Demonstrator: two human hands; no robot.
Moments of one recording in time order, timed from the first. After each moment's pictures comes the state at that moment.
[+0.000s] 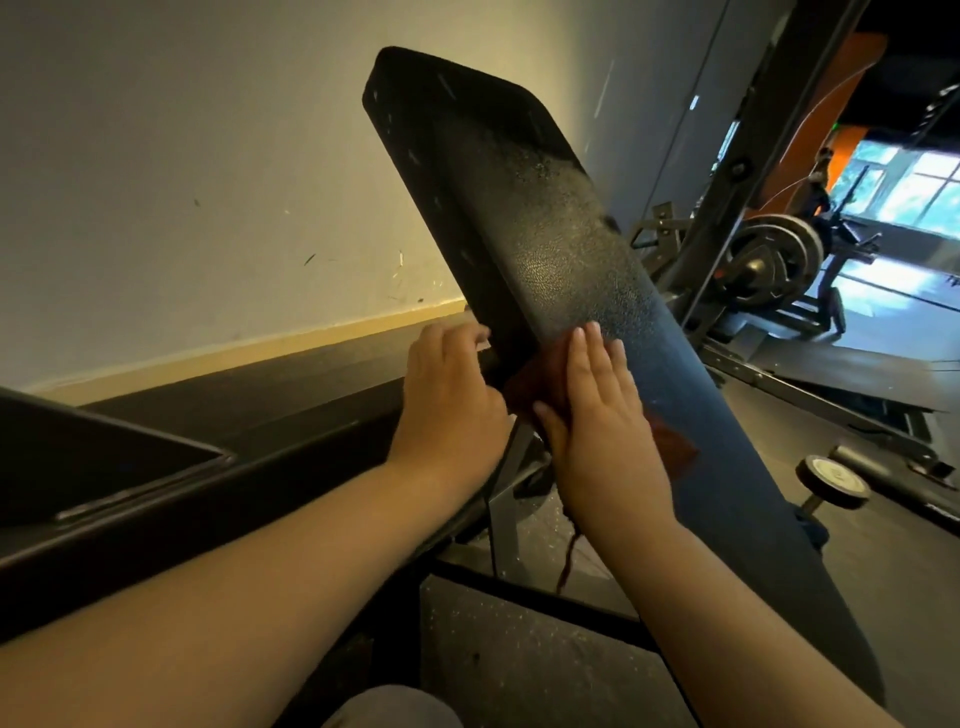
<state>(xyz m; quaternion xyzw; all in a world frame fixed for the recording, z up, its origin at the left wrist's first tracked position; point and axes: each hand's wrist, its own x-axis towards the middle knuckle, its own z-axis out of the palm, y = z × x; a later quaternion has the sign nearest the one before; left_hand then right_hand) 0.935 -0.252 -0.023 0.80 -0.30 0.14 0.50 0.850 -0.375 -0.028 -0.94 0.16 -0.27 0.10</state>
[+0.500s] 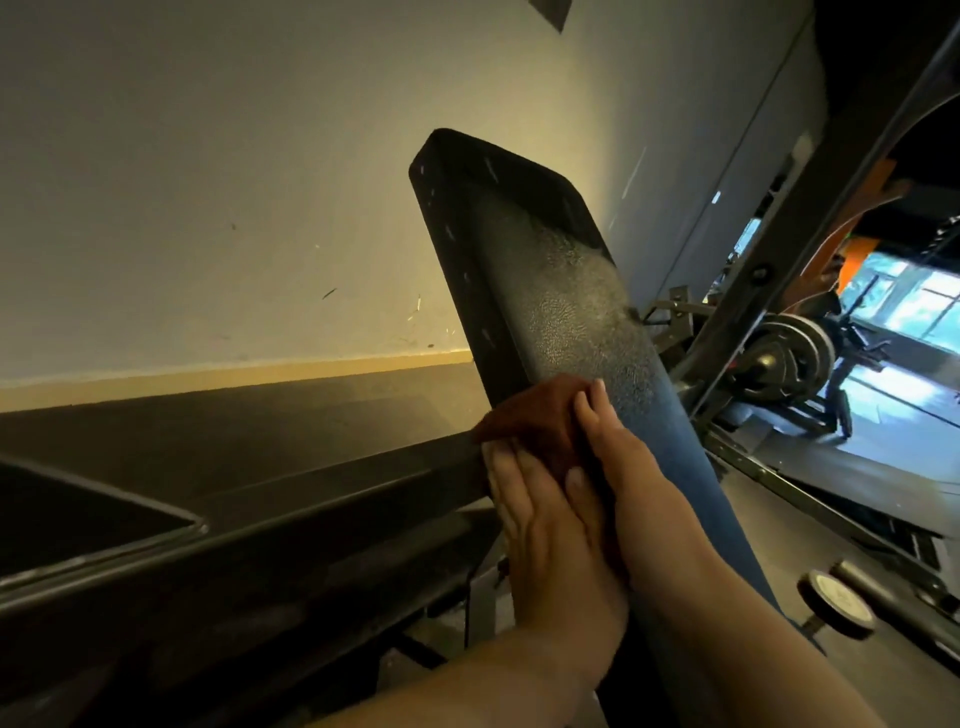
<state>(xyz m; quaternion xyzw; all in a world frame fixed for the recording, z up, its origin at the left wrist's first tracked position) 0.876 -0.340 -0.031 0.61 -0.11 -0.04 0.79 0.855 -0.381 0.033 -0.87 0.07 -0.15 0.45</state>
